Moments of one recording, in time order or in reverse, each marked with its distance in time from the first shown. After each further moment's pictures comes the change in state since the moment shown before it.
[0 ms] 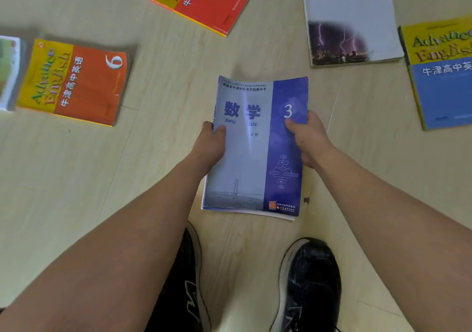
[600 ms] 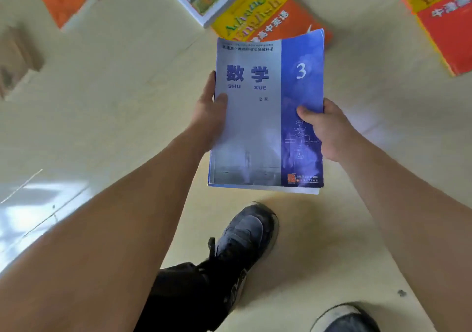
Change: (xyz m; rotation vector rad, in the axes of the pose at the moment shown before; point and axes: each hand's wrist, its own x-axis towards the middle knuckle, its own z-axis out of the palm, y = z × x) left_hand -0.054 -0.102 -0.237 -0.593 0.589 -0.024; right_hand -0.038 -0.015 0.272 -0.429 -0.713 0.050
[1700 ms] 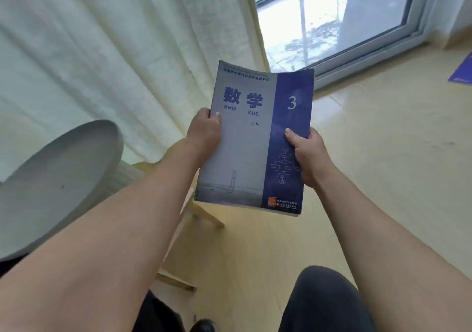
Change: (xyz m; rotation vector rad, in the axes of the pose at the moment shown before) left_hand -0.657 -0.131 -0.281 -0.284 1.716 -0.617; right_hand -0.495 0.109 0.421 -0.616 -1.530 0.211
